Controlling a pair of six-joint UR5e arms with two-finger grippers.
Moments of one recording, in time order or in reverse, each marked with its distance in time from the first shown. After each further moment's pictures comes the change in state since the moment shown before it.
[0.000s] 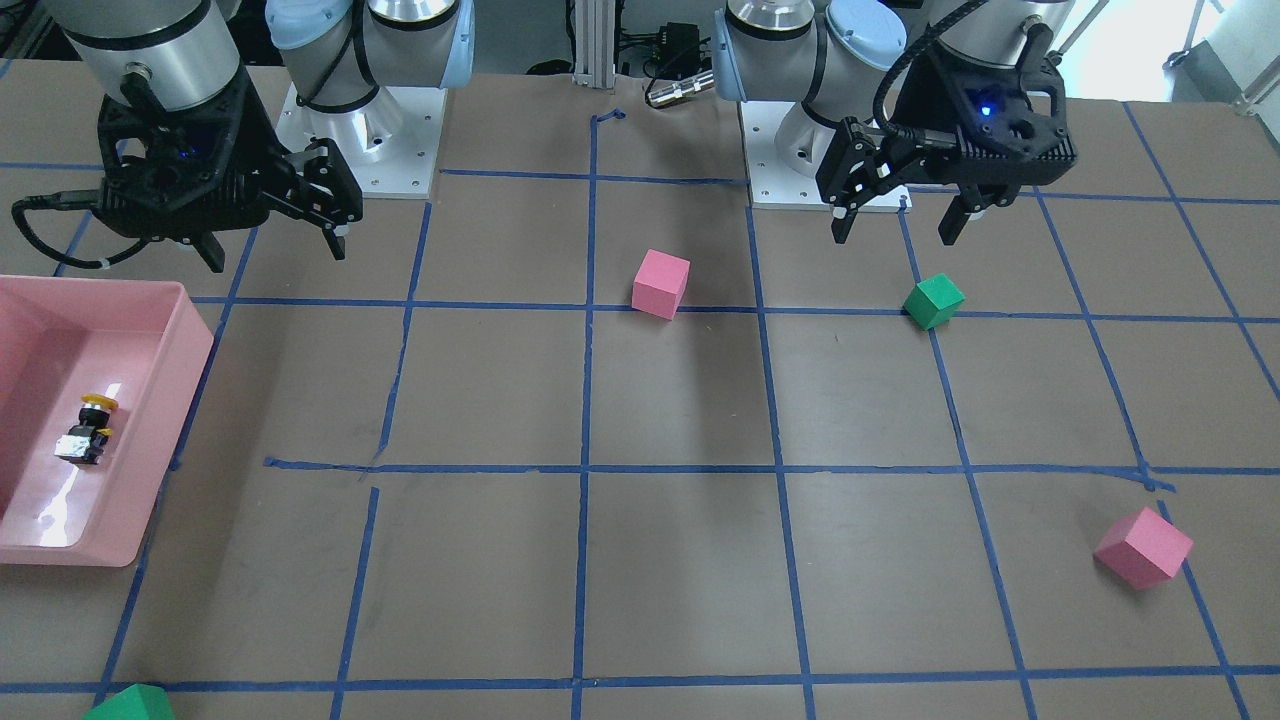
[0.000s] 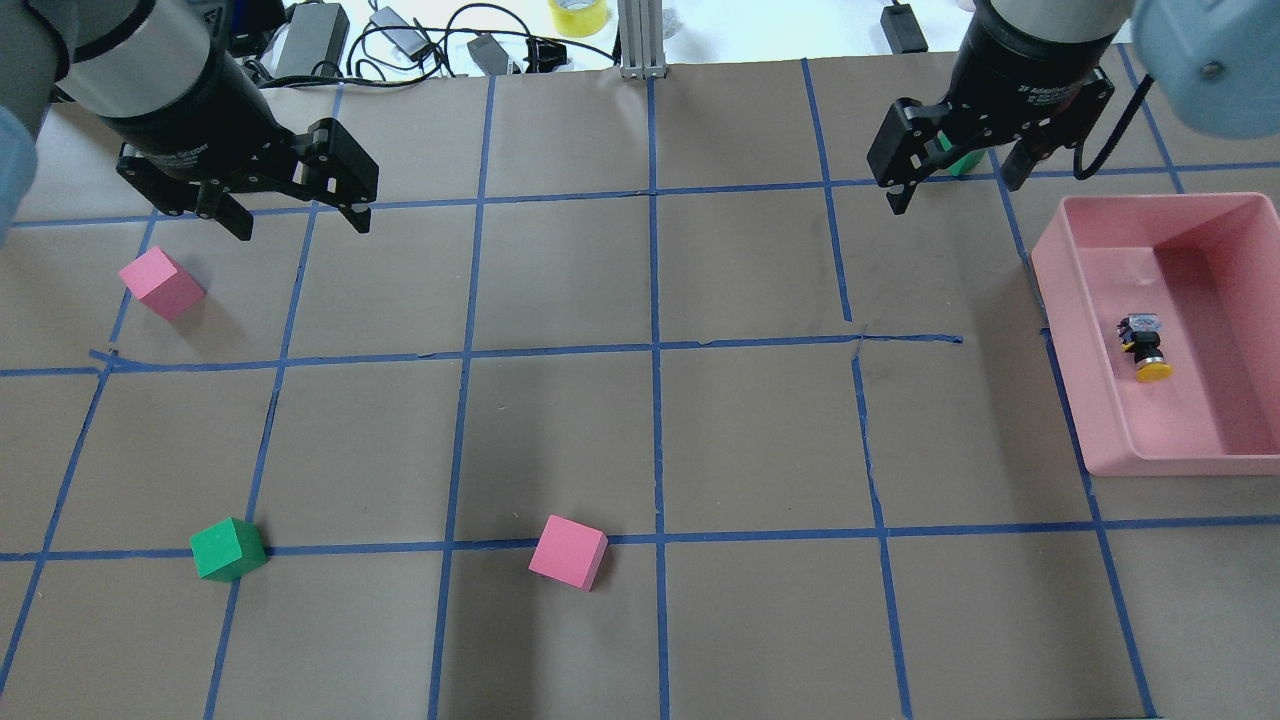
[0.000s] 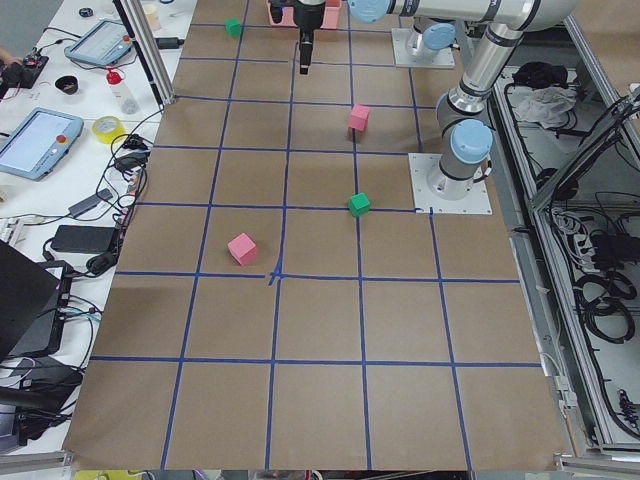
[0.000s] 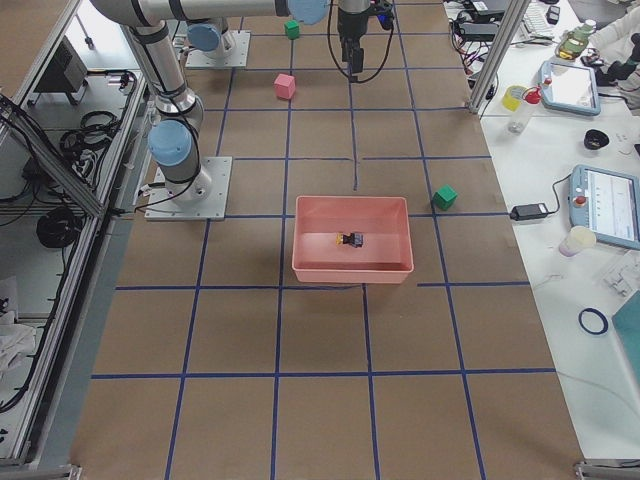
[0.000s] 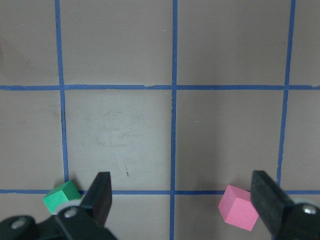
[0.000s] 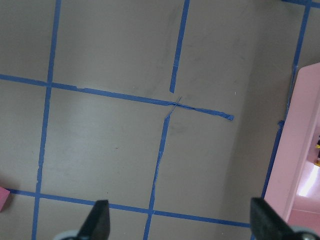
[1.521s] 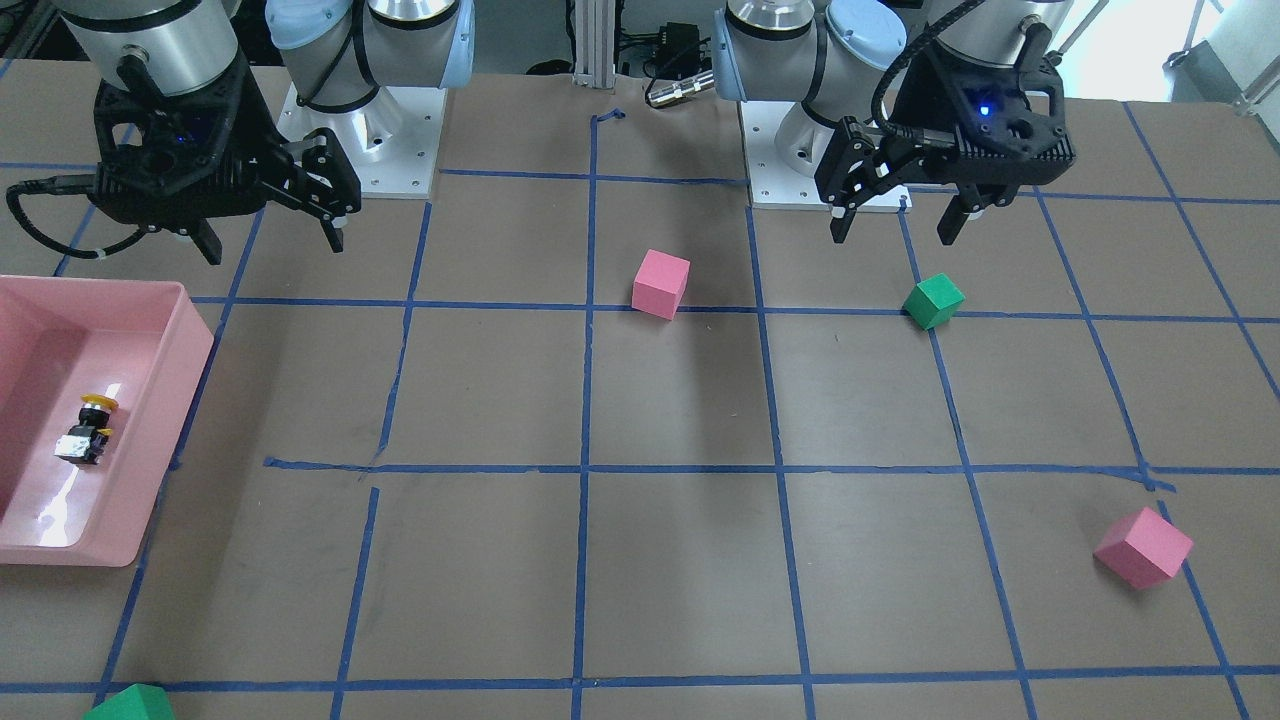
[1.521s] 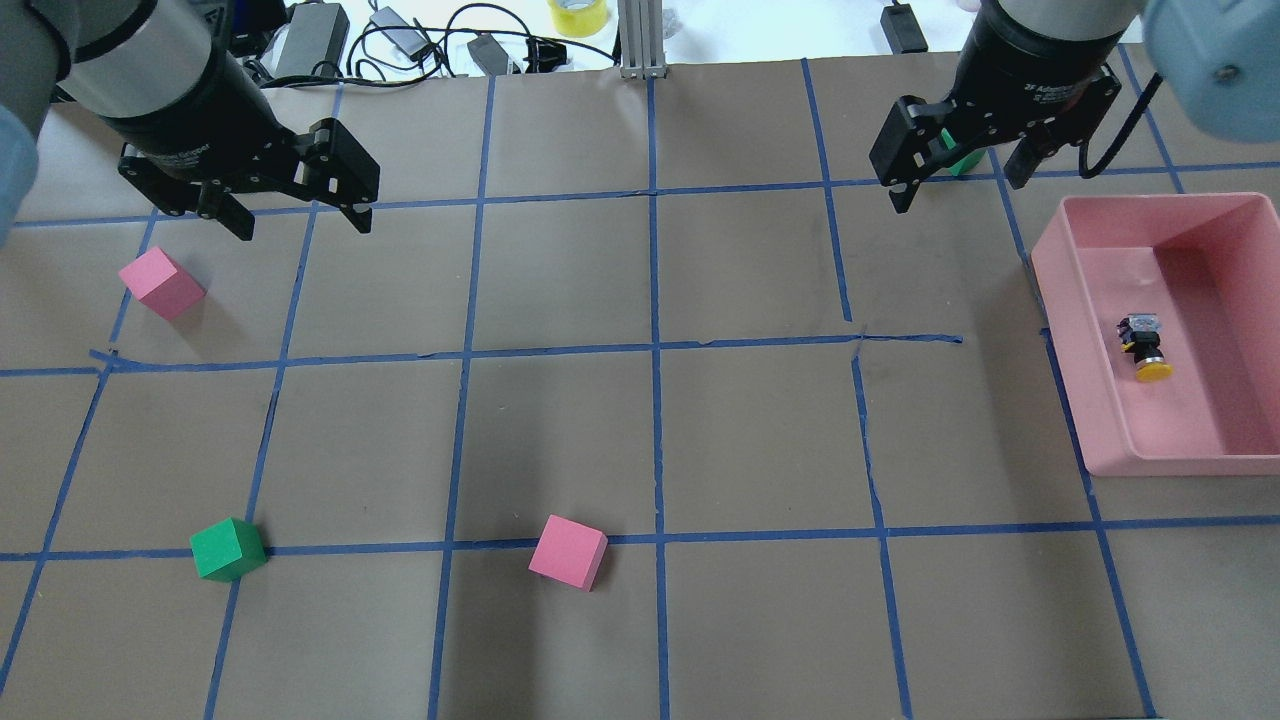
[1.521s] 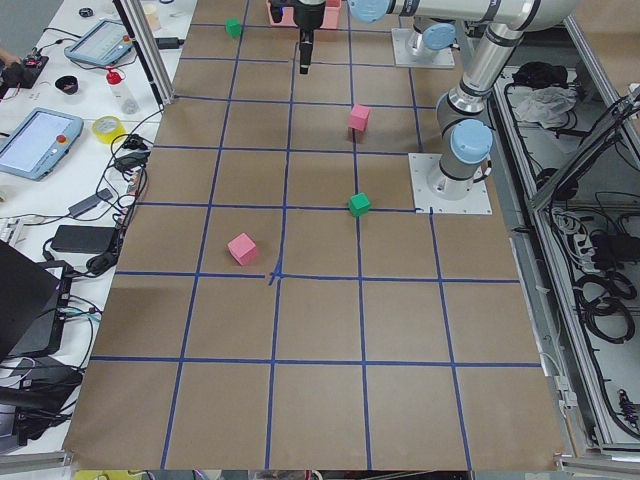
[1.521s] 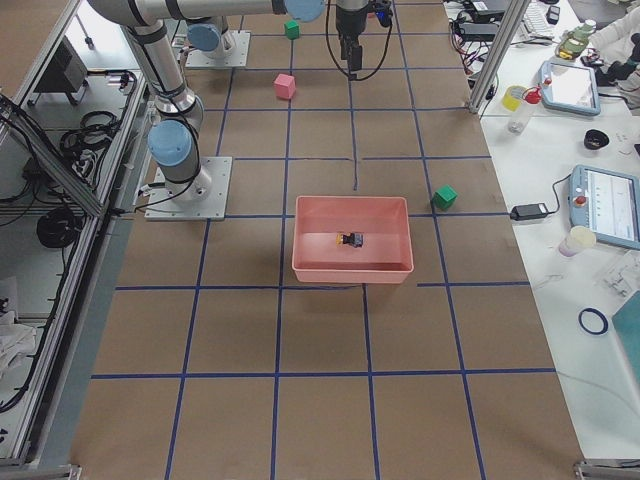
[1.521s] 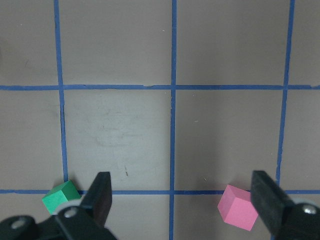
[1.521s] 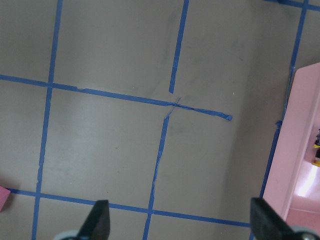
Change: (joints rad) left arm -0.001 0.000 0.000 0.000 -0.001 0.000; right arm 0.001 -0.013 0.002 0.000 -0.002 0.000
